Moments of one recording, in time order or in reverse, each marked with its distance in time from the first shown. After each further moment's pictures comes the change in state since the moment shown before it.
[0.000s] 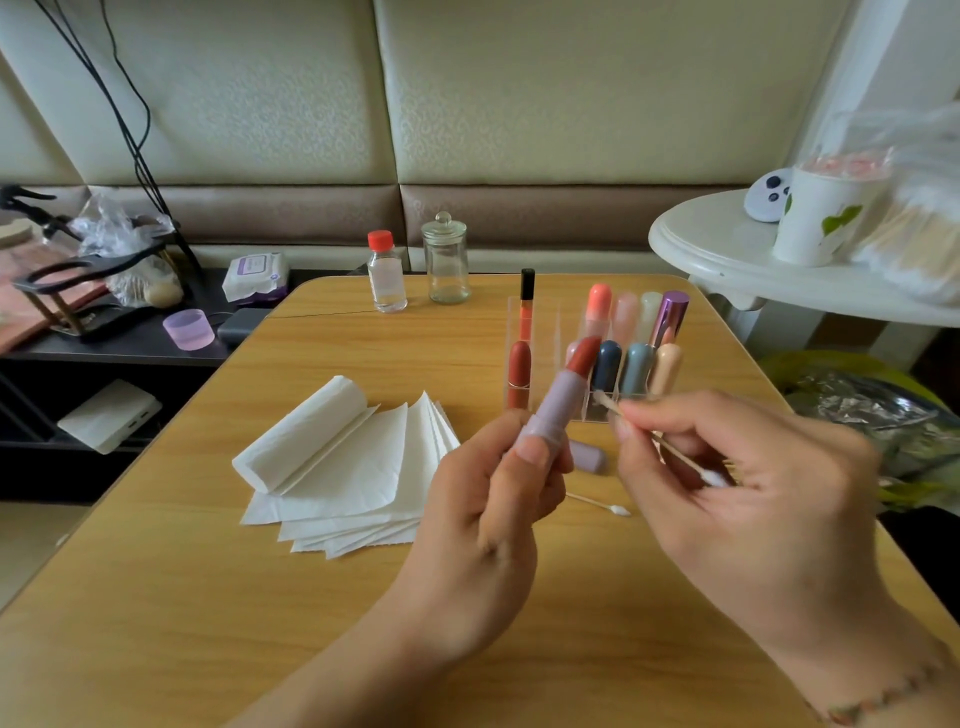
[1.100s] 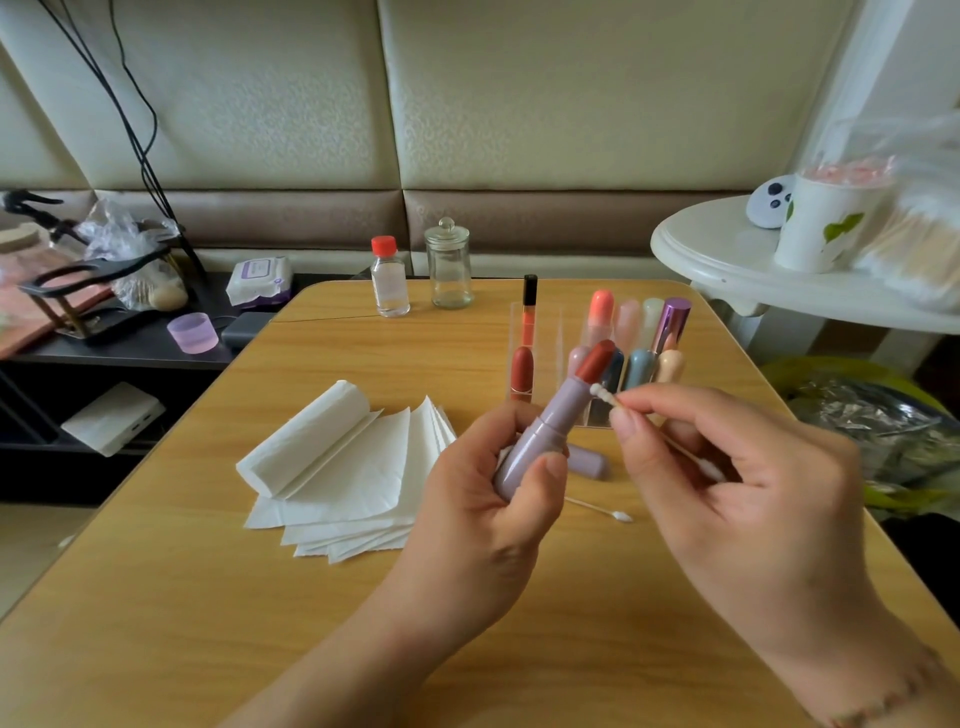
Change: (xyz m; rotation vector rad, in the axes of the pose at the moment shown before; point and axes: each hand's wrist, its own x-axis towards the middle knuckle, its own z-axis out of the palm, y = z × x) left_hand 0.005 -0.001 -0.005 0.061 0.010 0.014; right_hand 0.005 -0.007 0.003 0.122 -0.064 0.096
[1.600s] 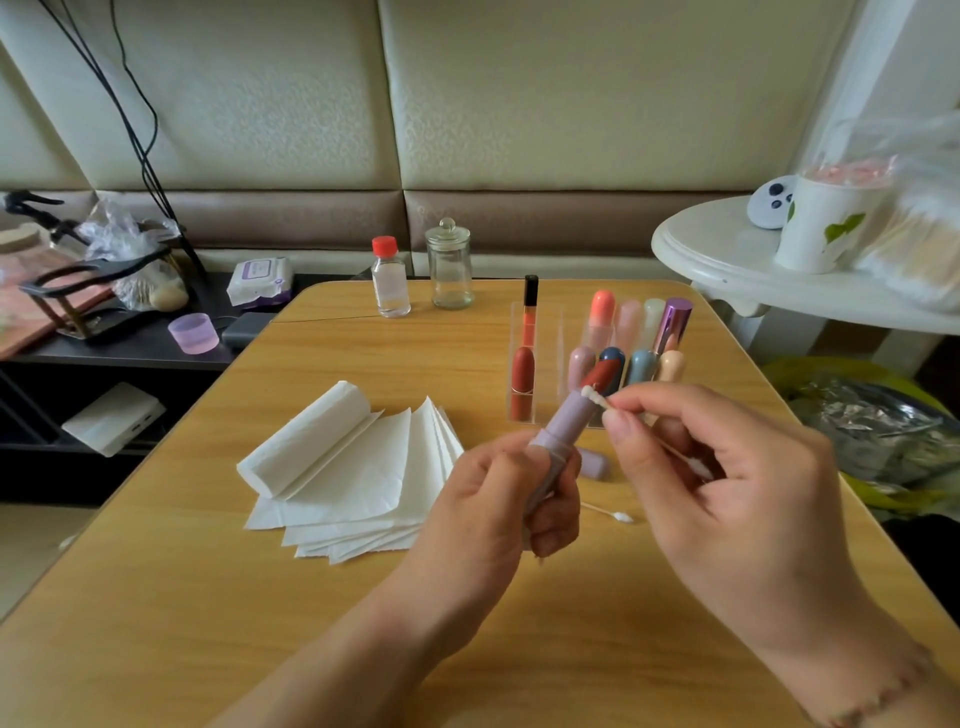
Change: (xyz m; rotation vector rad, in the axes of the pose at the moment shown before) left_hand 0.003 0.001 0.002 -0.423 -0.125 -0.337; right_hand -0.001 0.001 0.002 0.026 -0.050 0.071
